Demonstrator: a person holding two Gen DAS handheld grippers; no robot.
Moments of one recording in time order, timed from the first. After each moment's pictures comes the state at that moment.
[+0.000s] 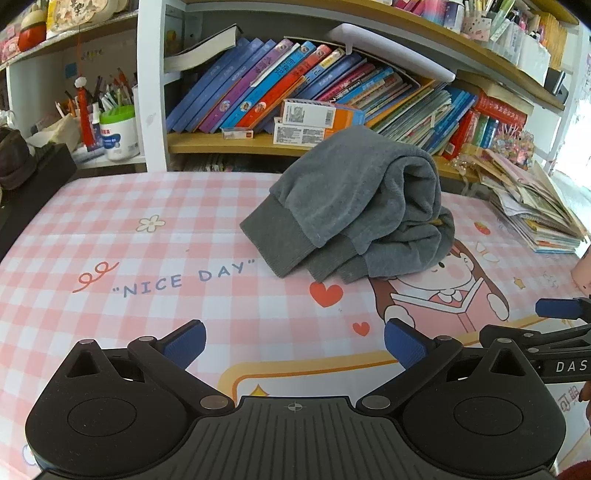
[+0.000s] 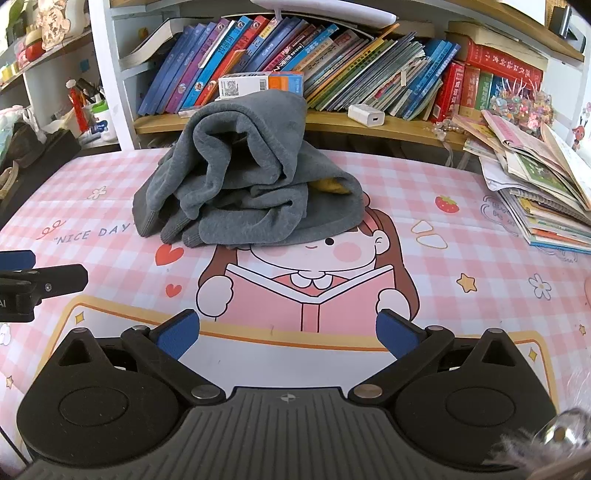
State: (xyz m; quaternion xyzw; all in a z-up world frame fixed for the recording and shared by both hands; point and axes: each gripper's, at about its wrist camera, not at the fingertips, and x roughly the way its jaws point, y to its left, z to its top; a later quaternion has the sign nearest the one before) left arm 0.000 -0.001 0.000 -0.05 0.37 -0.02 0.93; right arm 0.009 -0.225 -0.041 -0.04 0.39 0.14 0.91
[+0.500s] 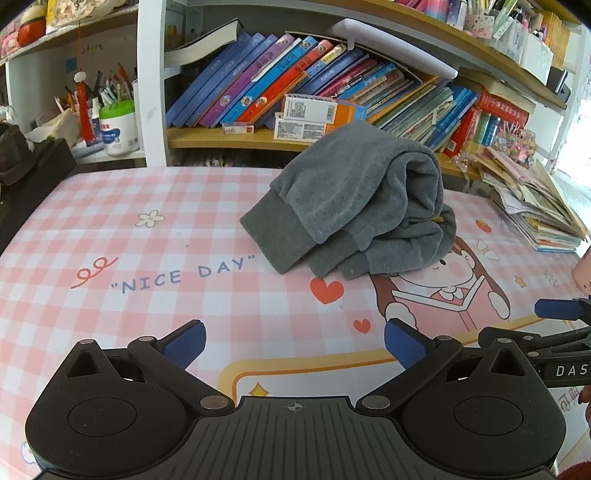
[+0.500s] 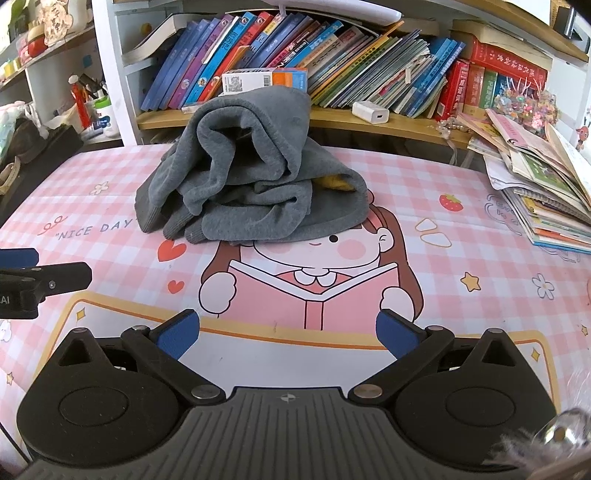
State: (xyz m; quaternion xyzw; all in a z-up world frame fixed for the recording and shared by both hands) left arm 0.002 0.000 -0.003 -0.05 0.38 -0.02 0.92; right arm 0.010 -0.222 -0.042 -0.04 0.39 0.14 0.91
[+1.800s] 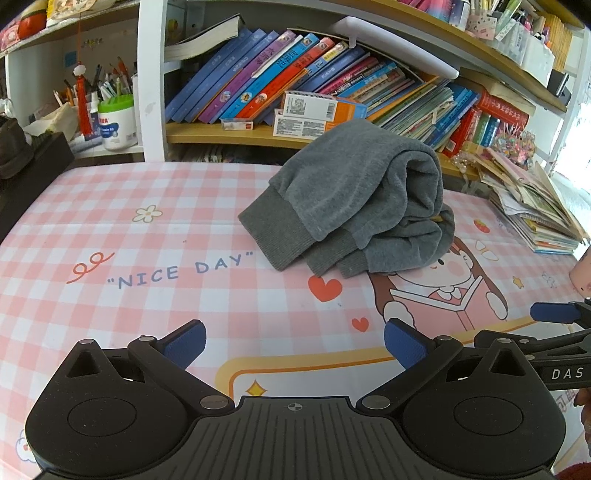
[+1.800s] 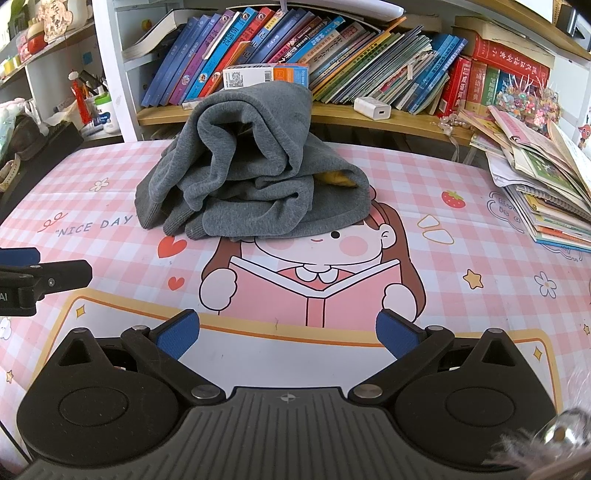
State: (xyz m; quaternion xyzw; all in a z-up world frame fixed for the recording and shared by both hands) left arm 0.004 0.000 -0.004 -0.06 0.38 -0.03 0.92; right arm 0.011 -0.222 -0.044 -0.04 0.40 0.14 0.91
